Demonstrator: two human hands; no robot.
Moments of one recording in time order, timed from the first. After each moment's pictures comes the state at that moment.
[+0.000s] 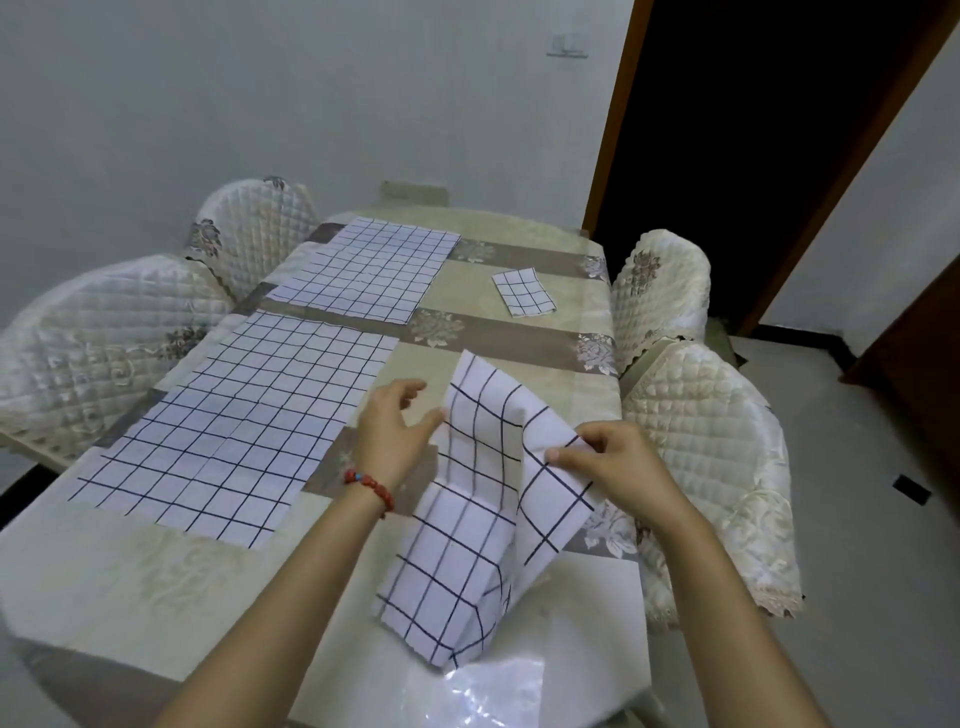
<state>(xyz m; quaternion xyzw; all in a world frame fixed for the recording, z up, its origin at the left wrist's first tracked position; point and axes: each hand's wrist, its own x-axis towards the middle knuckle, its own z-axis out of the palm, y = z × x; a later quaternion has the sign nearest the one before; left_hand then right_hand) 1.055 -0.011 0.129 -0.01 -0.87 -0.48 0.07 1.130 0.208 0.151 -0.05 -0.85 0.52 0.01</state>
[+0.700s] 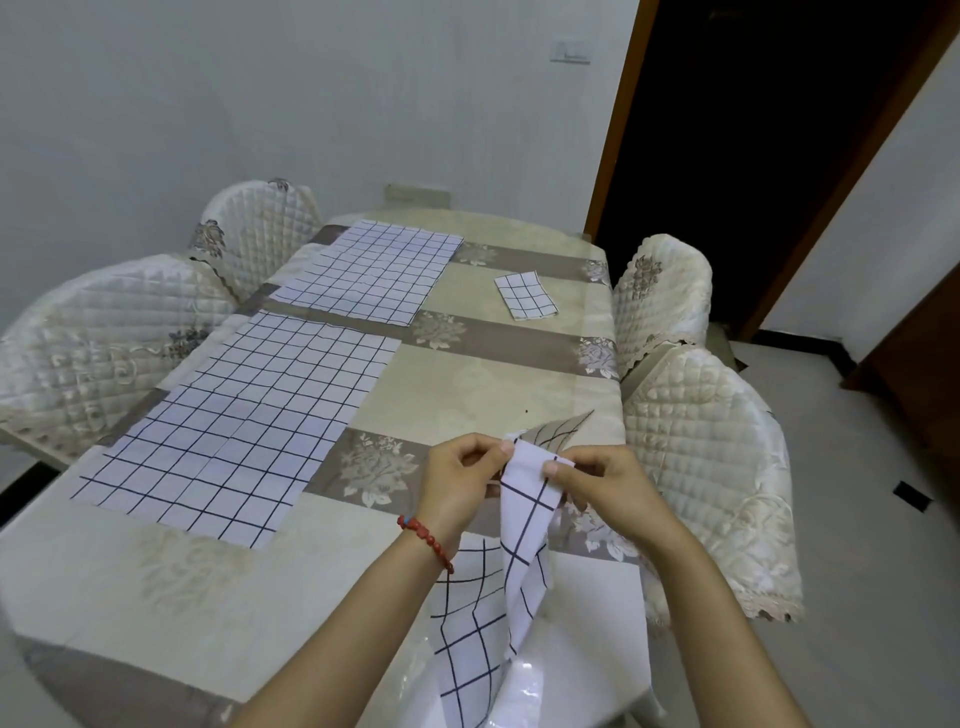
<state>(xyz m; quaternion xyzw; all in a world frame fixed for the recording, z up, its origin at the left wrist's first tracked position) 1.109 0.037 0.134 0.03 -0.67 -0.73 -0.11 1.145 0.195 0.145 -0.03 -0.79 0.61 -0.03</state>
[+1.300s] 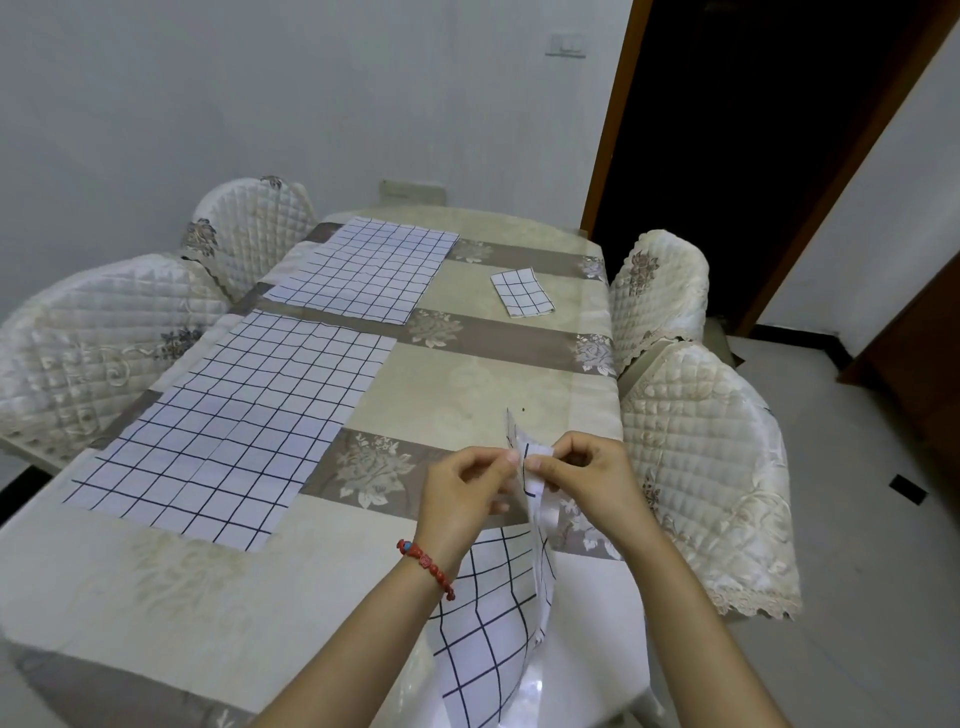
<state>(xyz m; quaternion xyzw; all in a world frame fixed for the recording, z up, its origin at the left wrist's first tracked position) 1.124 0.039 0.131 0.01 -0.67 -0.73 -0.09 1.135 0.181 0.139 -0.06 -0.74 0.67 0.04</state>
